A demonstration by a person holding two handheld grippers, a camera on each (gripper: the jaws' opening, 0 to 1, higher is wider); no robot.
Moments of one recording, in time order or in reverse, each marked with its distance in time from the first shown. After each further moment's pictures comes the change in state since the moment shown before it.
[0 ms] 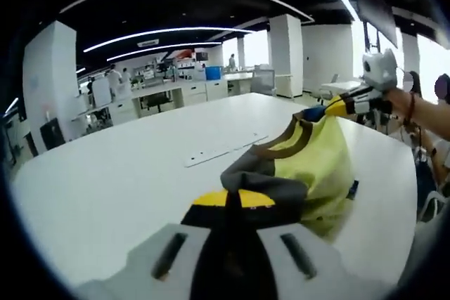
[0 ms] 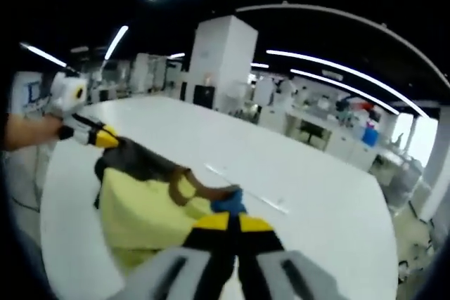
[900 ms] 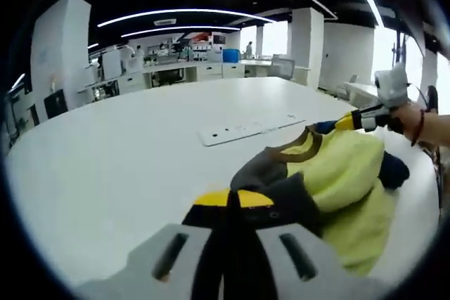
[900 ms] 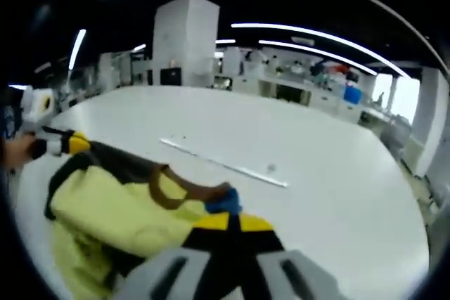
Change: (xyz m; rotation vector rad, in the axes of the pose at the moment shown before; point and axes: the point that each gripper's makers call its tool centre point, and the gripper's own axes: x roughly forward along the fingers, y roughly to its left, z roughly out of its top) left arm 0.084 0.064 -0.054 -0.116 0.071 0.069; right arm 0.112 -0.041 -0.076 0.182 0.164 -0.117
